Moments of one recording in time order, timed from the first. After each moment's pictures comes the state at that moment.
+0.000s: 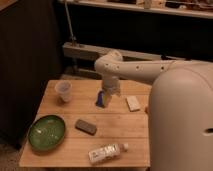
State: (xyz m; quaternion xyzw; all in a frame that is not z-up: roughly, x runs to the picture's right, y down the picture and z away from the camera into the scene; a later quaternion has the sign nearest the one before) arm 0.052 0.056 0.800 -0.30 0.17 0.38 0.86
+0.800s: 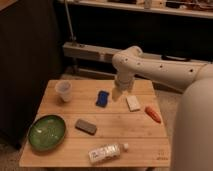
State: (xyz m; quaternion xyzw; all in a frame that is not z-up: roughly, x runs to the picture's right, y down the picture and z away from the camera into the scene) arm 0.107 0.028 0.770 -0.27 0.14 0.47 0.83
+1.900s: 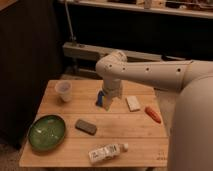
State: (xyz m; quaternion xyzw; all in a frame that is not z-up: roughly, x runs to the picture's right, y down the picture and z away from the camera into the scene) arm 0.041 0.065 0.745 -0.29 0.15 0.37 0.87
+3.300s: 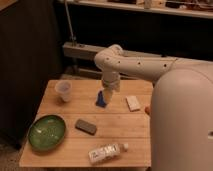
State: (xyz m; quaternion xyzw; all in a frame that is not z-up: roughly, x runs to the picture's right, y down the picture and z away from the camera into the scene) arm 0.033 0.036 0.785 -0.31 0.13 0.29 0.90
